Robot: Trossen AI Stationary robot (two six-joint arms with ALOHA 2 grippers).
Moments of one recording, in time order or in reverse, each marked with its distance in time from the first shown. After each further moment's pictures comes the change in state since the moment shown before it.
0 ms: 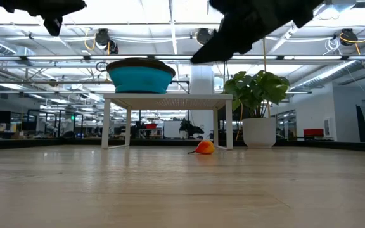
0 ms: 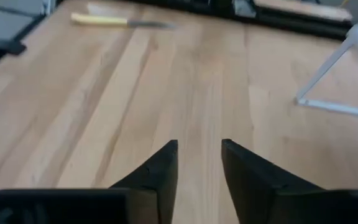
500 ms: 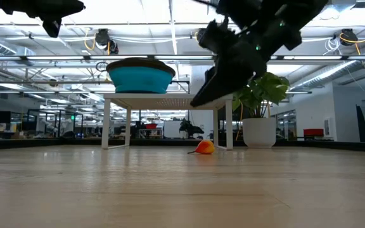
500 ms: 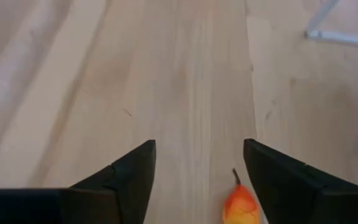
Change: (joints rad) left arm 0.000 -0.019 -0.011 -0.012 0.001 0.000; right arm -0.053 0.152 0.000 -0.023 0.005 0.018
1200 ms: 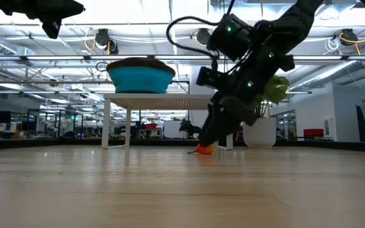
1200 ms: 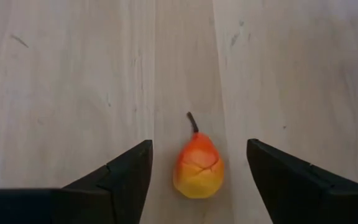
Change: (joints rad) left arm 0.000 0.000 0.000 -0.018 -0.001 -0.002; right arm -0.044 0.149 -0.002 -0.013 0.154 0.001
